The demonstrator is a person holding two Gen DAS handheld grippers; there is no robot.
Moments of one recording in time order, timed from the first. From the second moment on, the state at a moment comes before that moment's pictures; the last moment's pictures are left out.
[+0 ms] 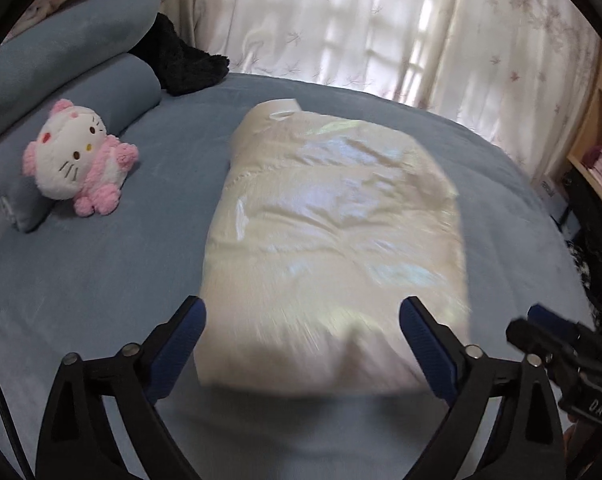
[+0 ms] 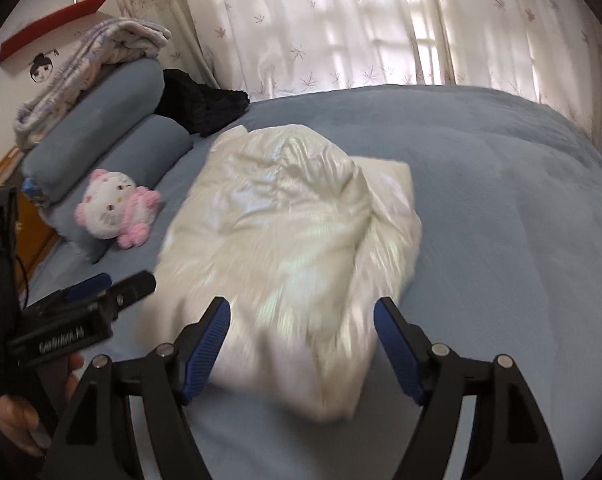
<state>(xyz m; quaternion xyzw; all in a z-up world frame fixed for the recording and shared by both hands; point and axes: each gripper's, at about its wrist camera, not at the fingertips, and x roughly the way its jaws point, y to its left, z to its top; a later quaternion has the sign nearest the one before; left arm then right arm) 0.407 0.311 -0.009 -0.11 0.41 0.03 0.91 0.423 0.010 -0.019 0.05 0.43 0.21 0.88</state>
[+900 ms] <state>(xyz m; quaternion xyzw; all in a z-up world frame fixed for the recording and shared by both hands) 0.093 0.122 0.118 -0.03 0.37 -0.05 0.93 0.118 -0.166 0.089 0.07 0.40 0.16 0.90</state>
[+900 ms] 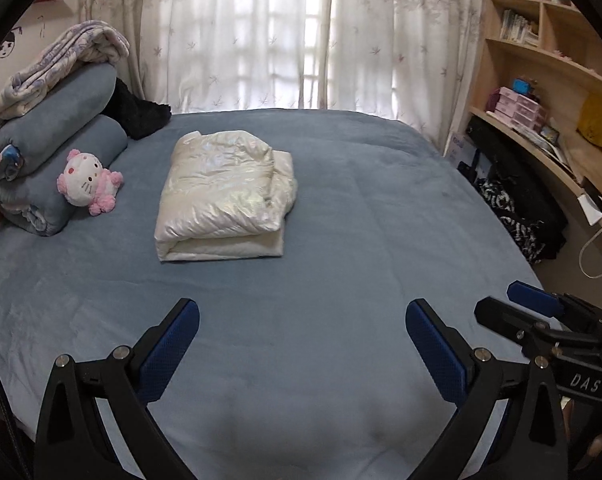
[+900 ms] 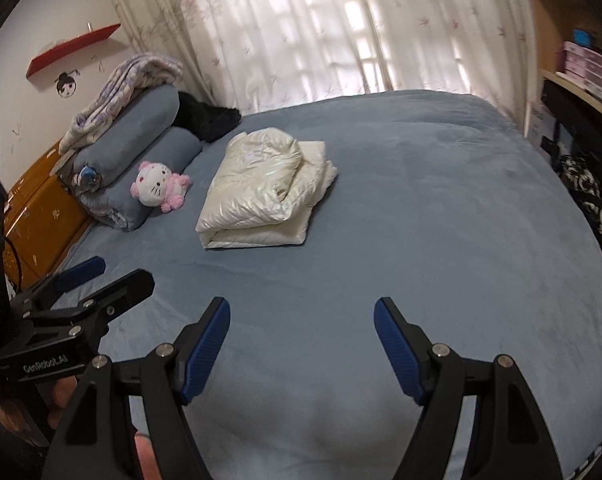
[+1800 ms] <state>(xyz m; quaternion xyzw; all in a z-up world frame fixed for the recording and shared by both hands) 0.050 0.079 0.064 -0.02 0.37 0.00 0.93 0.061 -0.199 0.031 0.08 0.37 0.10 0.92</state>
